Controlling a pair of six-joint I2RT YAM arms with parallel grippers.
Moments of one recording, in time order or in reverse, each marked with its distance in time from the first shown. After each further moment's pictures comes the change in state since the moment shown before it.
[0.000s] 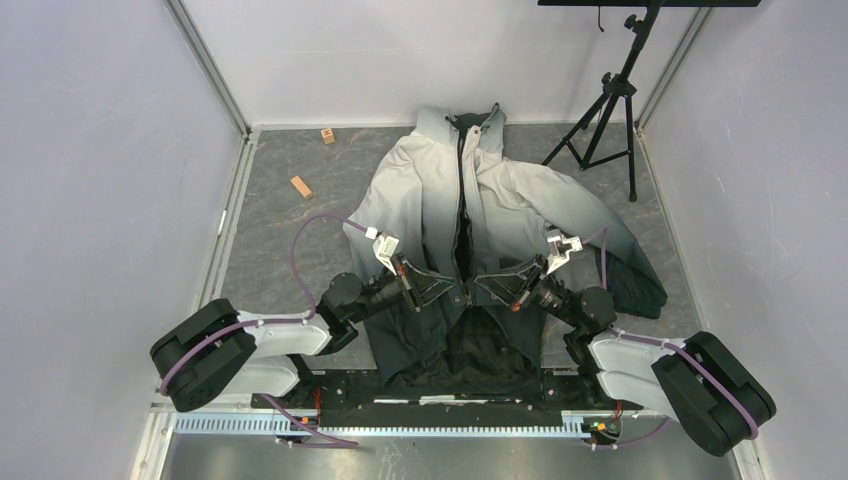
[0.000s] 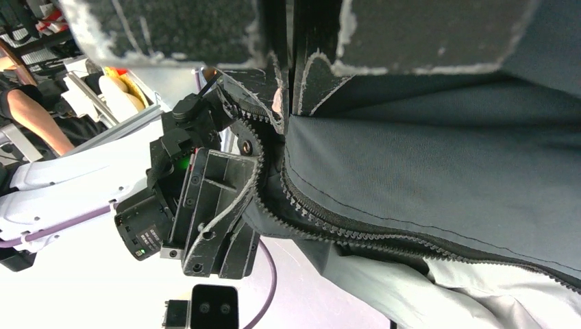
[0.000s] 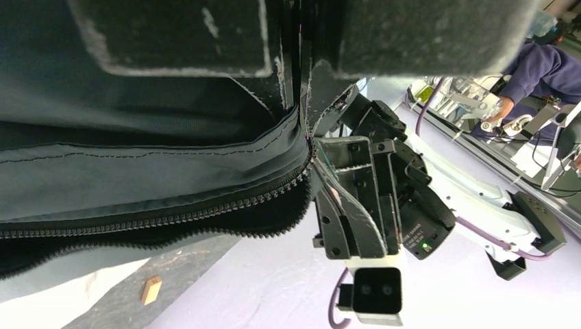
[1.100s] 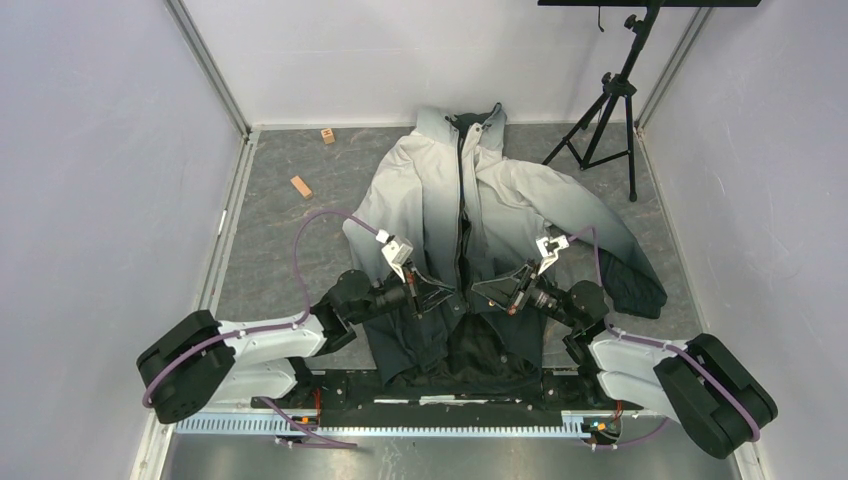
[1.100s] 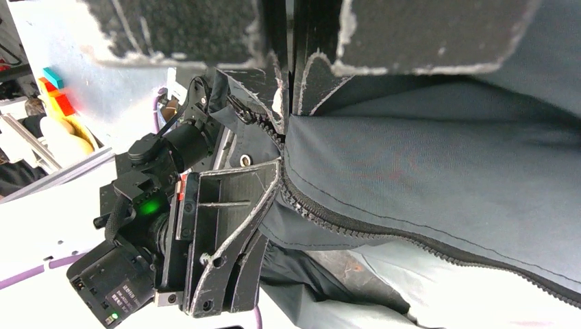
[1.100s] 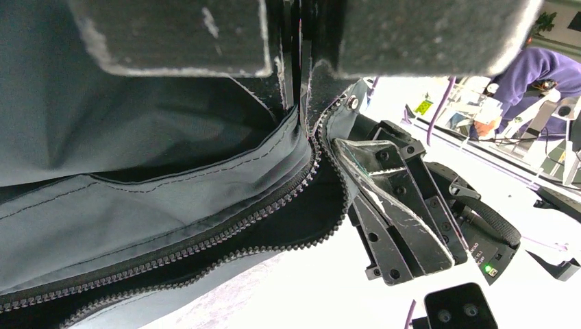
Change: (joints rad) left arm -0.037 -0.116 0.047 -0.311 -0.012 0.177; right arm 0.003 -0.013 0.006 -0.214 -0.007 0.003
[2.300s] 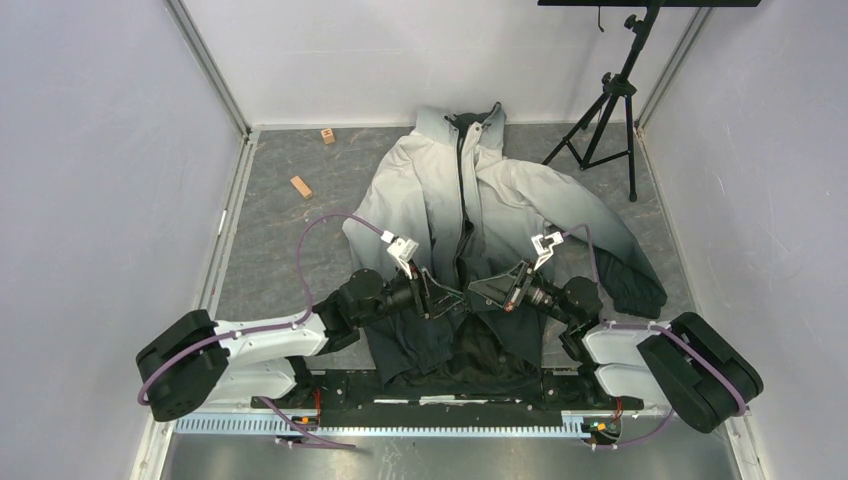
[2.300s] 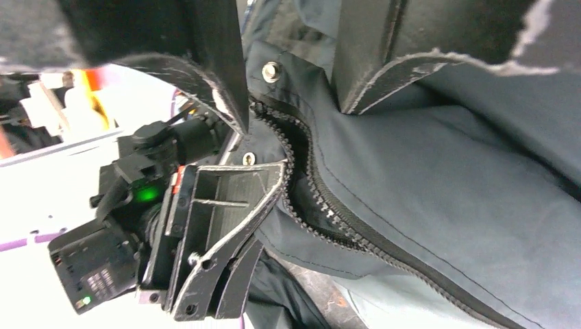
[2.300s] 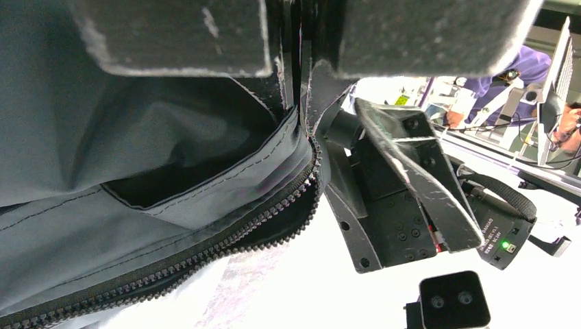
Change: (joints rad) left arm -0.057 0.004 0.058 -0.182 -0.123 -0.126; right arm 0.000 0.125 0.016 0.076 -0.003 0.093
